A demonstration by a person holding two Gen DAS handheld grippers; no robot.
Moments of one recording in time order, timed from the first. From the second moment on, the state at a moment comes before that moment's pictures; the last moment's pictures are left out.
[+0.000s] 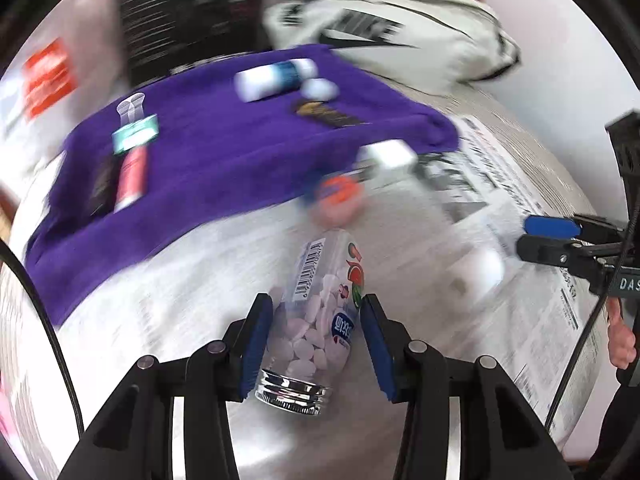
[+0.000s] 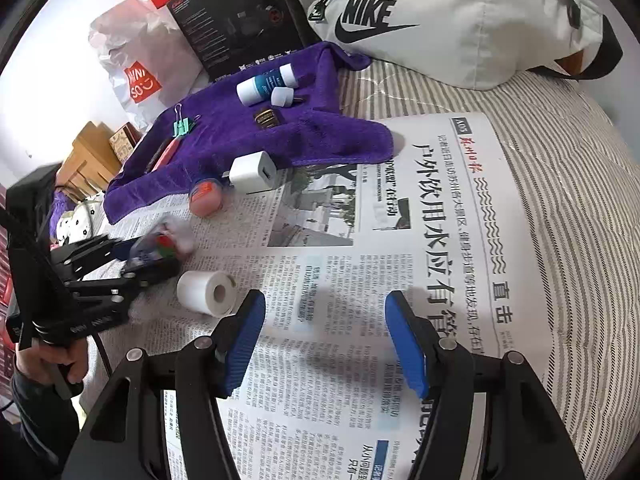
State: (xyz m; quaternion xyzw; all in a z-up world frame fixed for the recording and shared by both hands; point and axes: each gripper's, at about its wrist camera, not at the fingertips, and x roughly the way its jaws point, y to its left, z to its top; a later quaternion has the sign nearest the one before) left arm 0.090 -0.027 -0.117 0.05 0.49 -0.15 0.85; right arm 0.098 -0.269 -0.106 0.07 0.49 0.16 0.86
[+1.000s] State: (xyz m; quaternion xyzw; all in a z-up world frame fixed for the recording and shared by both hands) left arm 0.088 0.025 -0.122 0.00 0.47 0.00 0.88; right arm 0.095 -0.174 -0.110 0.00 0.47 0.19 0.86
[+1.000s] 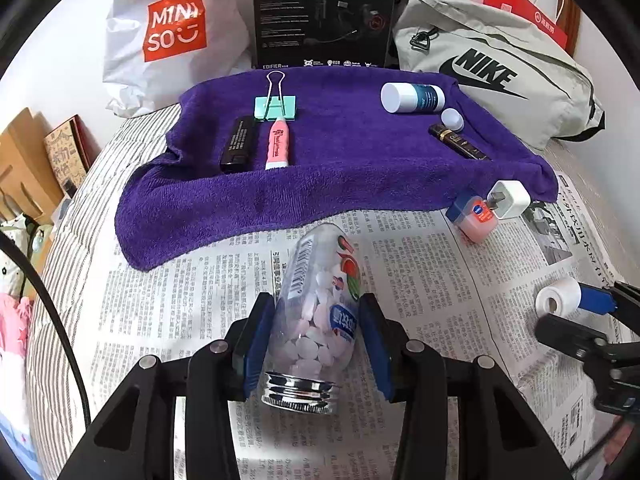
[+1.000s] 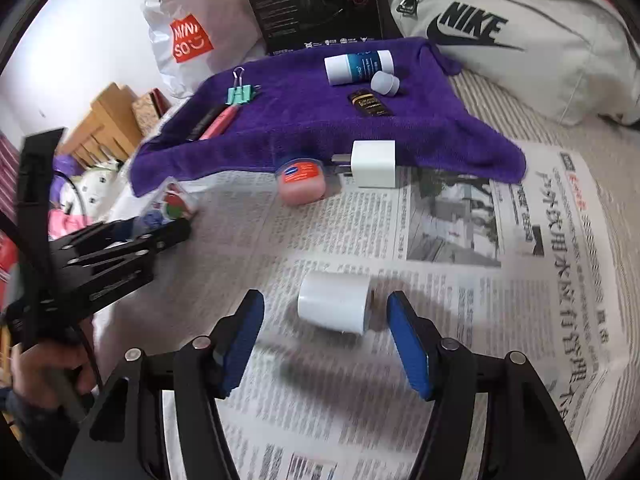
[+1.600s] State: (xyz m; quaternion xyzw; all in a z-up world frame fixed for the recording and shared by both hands) left arm 0.071 0.038 -0.120 -0.02 0.46 -0.05 0.88; right arm 0.101 -0.175 -0.113 -0.04 0.46 0.17 0.87
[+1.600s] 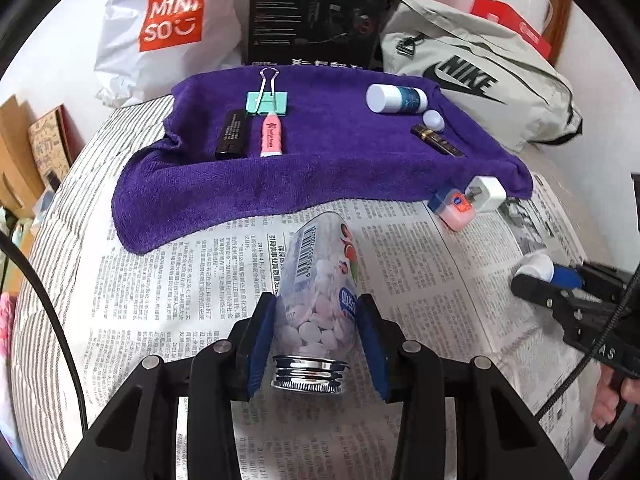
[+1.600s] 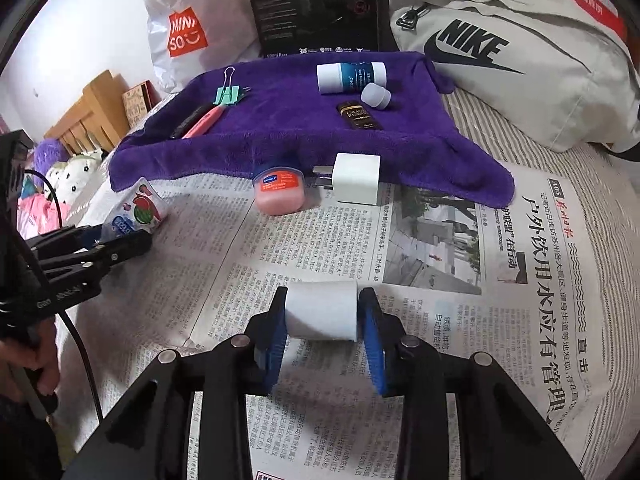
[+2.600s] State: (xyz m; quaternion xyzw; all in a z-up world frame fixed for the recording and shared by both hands) left arm 0.075 0.030 -0.119 0.01 0.46 -0.05 0.89; right arm 0.114 -0.161 -0.108 -0.08 0.47 0.18 0.86
